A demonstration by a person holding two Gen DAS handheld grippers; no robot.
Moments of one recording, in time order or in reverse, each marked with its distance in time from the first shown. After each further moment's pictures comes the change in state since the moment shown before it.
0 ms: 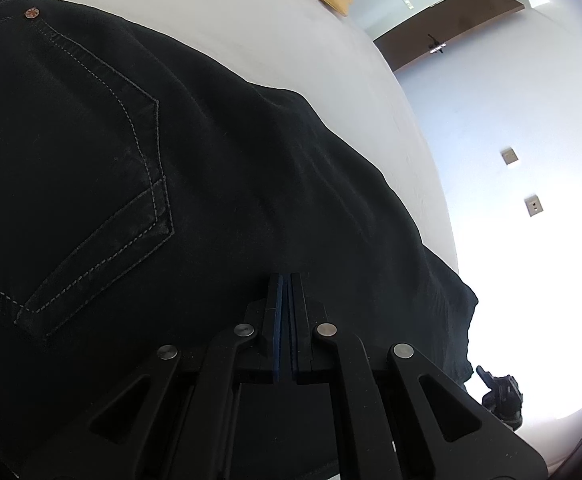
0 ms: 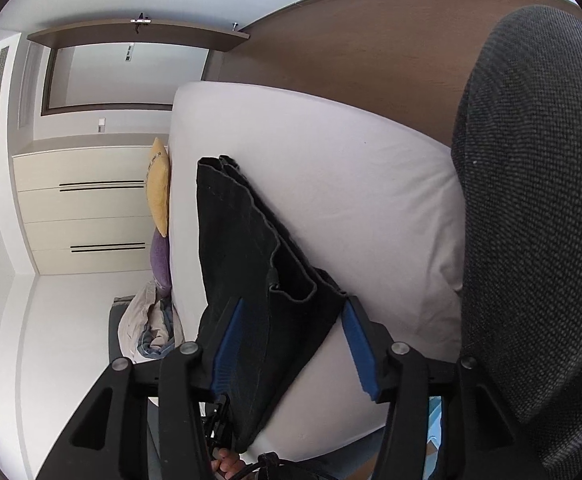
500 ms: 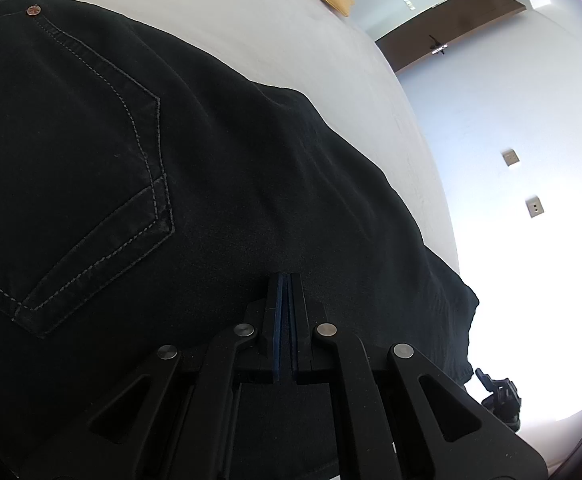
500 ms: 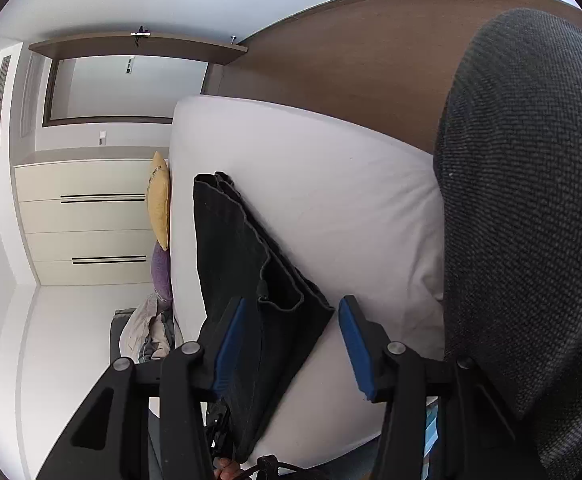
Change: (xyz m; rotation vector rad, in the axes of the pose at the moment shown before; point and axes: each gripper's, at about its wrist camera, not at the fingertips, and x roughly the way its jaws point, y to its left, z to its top) left arm 0.000 0.000 0.000 -0.002 0.000 0.005; right arm -0.009 -0.006 -0.002 0.004 -0.046 -0.004
